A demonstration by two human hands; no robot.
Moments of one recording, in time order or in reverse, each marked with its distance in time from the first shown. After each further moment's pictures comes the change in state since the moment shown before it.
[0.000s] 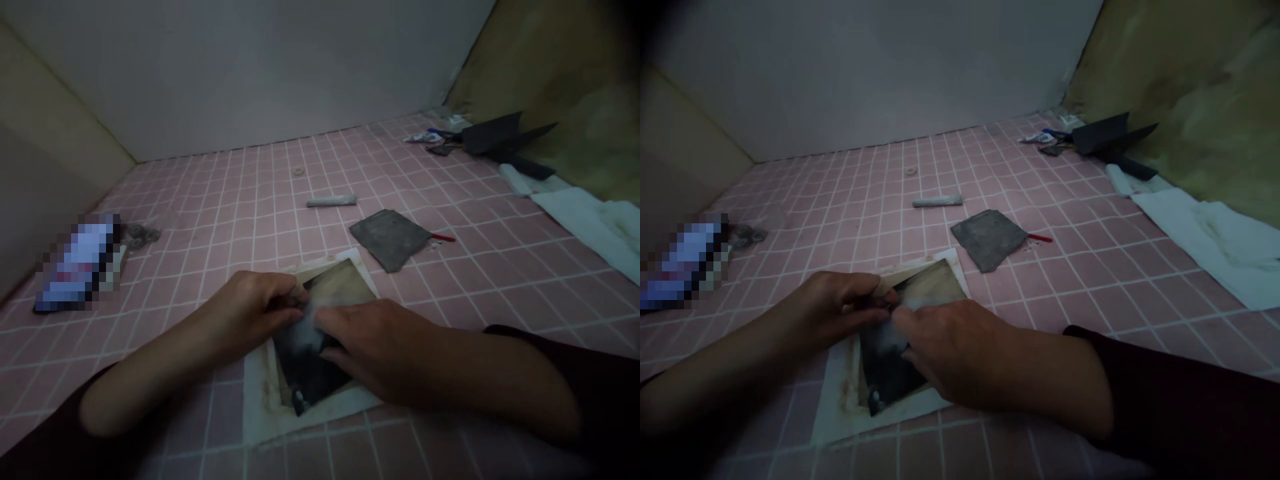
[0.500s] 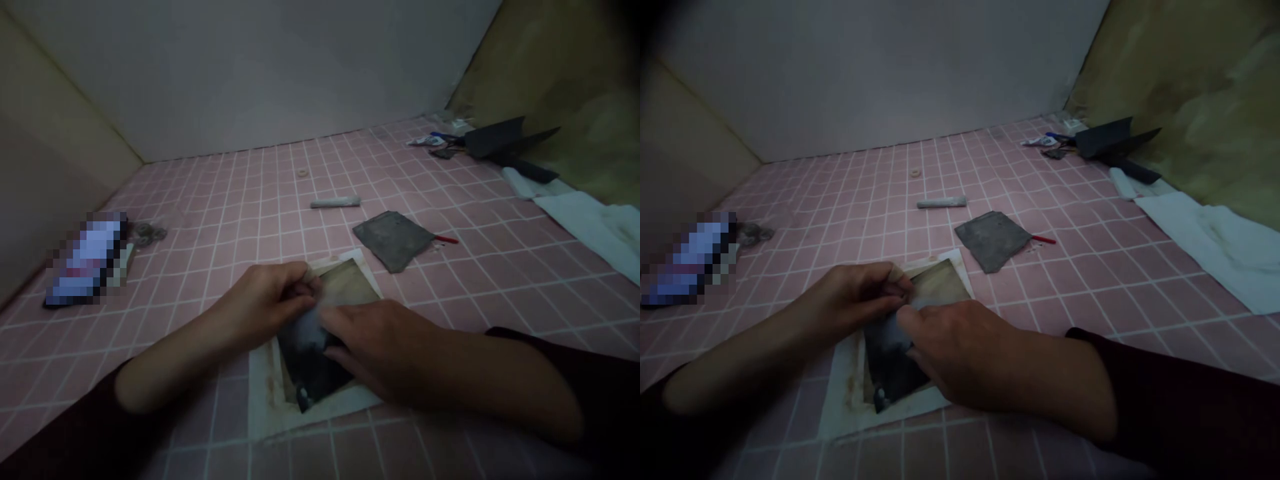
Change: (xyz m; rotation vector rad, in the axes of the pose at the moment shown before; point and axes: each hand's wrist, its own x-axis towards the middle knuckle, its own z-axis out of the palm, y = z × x) left_hand 0.006 -0.007 0.006 -0.288 0.014 -0.065; right_hand 0.000 -0.003 0.000 -0.022 -0.020 0.018
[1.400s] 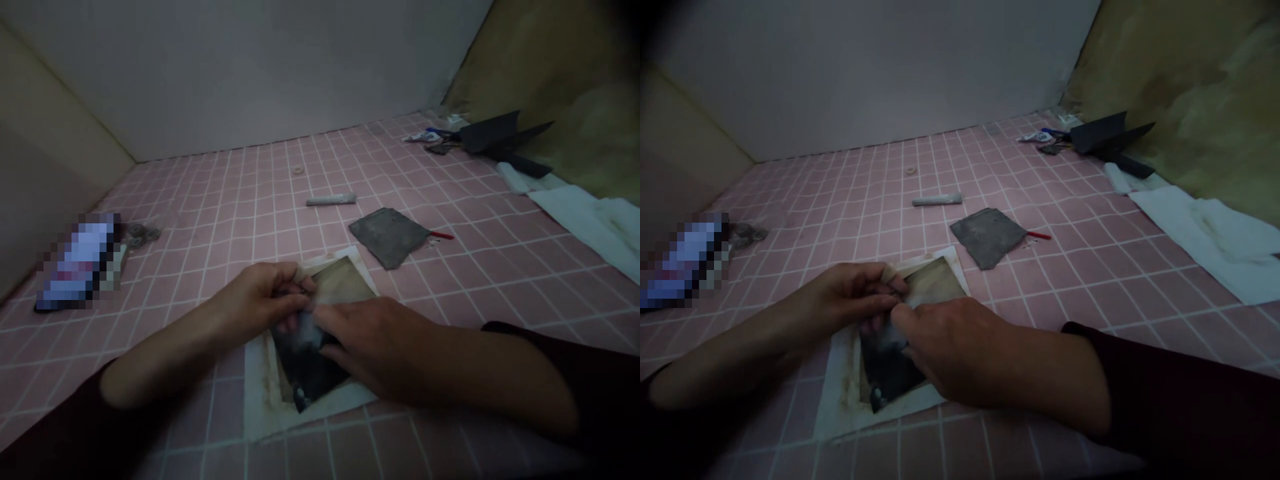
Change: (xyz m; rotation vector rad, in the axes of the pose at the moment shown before) left_hand 0.001 0.016 0.002 -0.340 -0.106 -0.220; right_hand -0.001 0.000 0.003 -0.010 0.019 0.012
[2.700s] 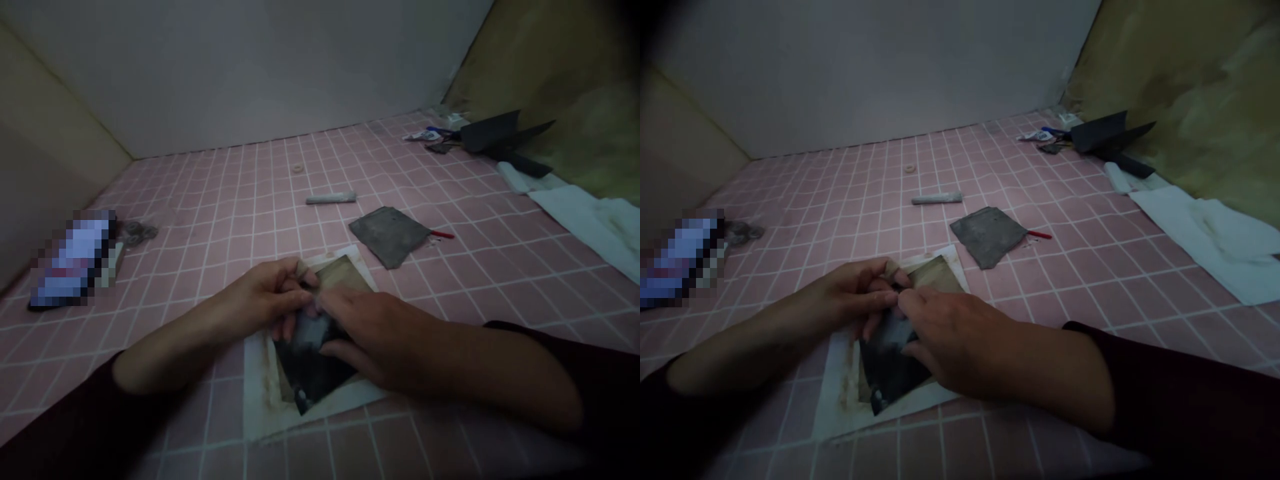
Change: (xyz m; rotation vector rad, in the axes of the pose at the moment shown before) left_hand 0.002 -0.008 -0.003 -0.180 -0.072 0.007; right_hand 0.004 0.003 -0.004 0.122 0.001 0.044
